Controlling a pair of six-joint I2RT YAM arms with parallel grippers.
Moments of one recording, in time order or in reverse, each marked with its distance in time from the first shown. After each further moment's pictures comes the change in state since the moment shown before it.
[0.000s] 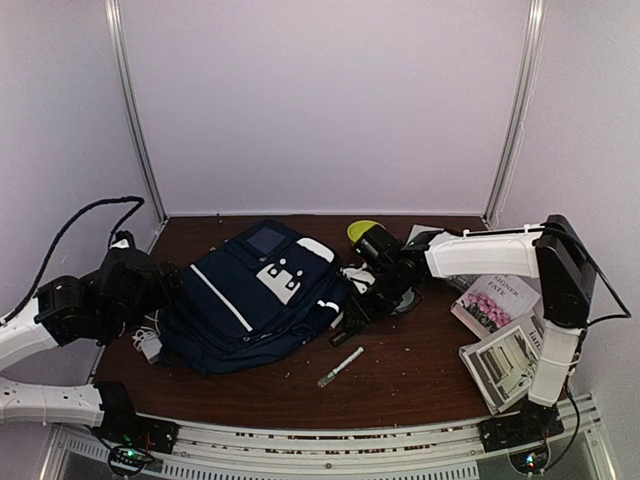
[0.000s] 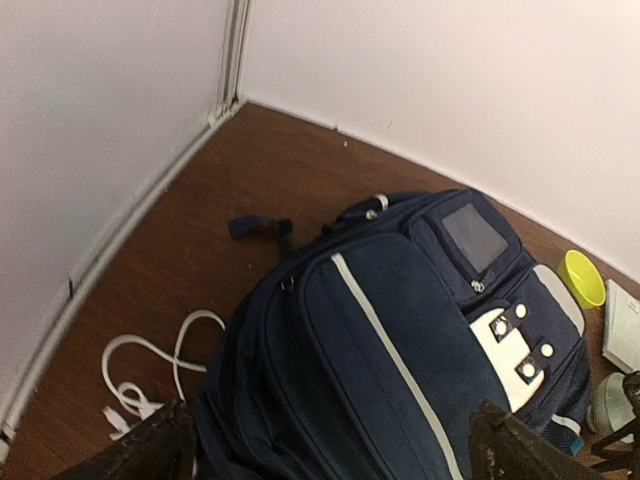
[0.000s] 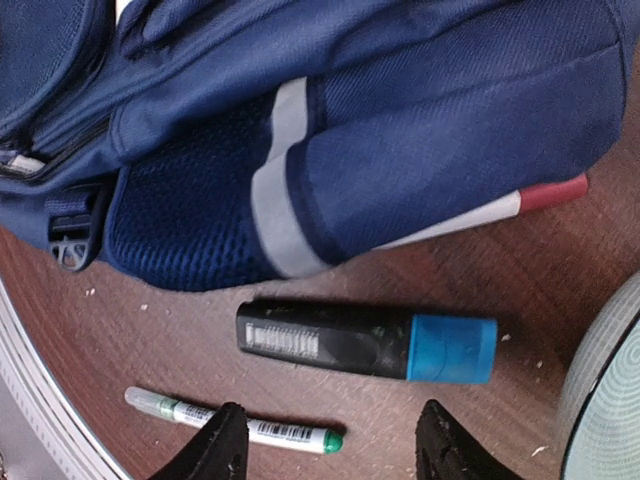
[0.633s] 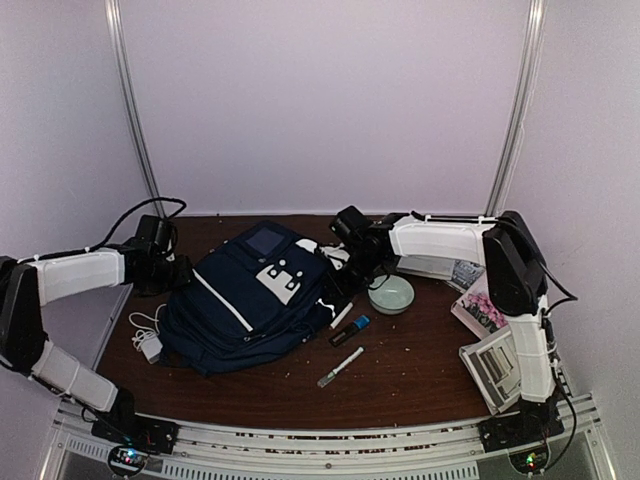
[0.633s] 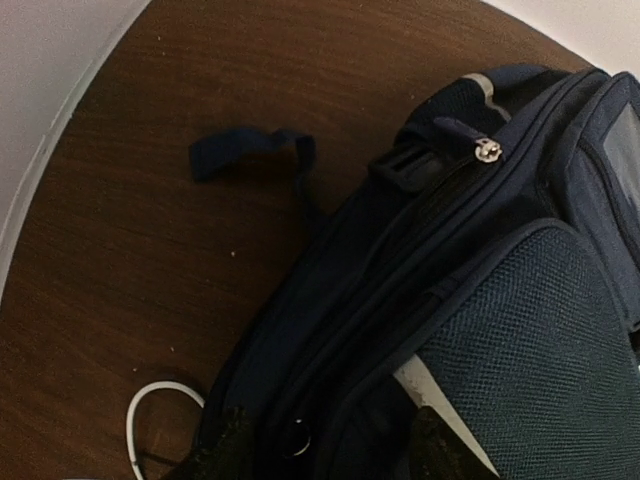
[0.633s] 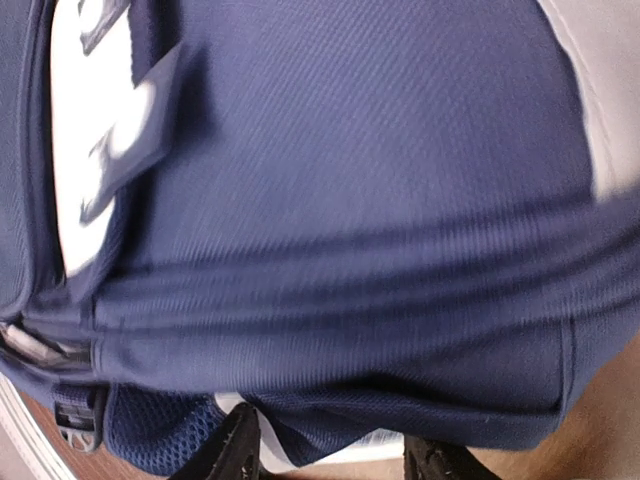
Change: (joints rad) left arm 0.660 0.637 0.054 0.456 0.666 0.511; right arm -0.050 0.317 0.435 -0.093 0.010 -0.021
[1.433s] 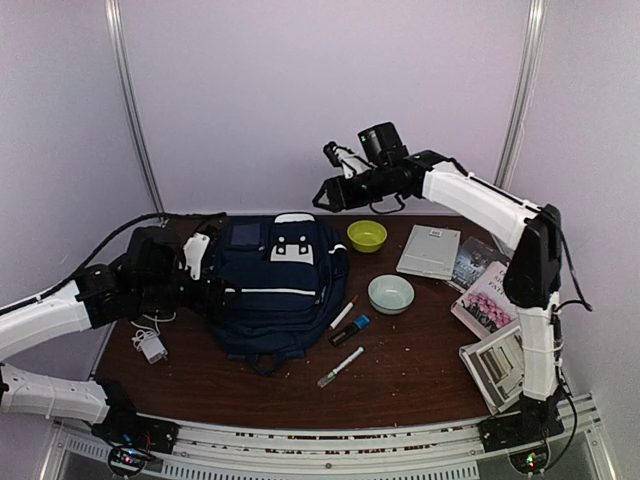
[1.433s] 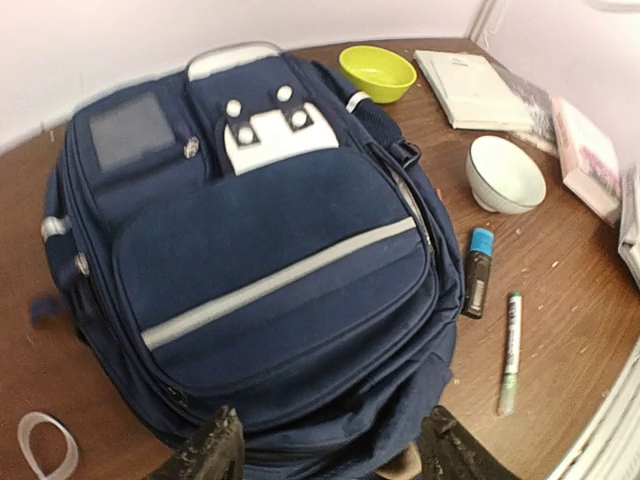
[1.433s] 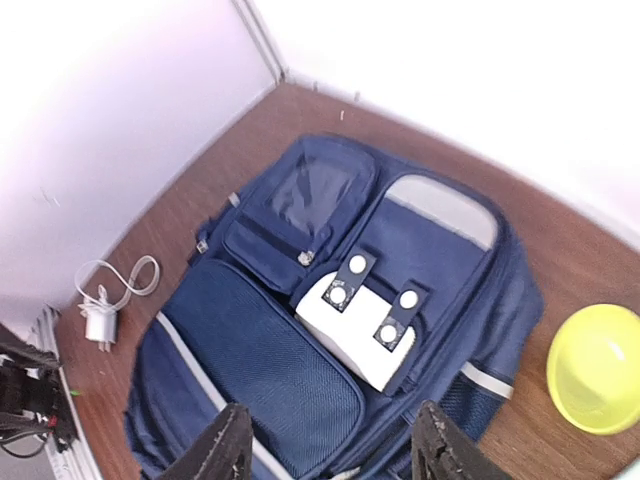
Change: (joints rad) left arm -0.513 -0.424 -0.084 -0.064 0.081 0.181; right arm -0.110 -0.025 0.406 0.078 -0.087 -0.006
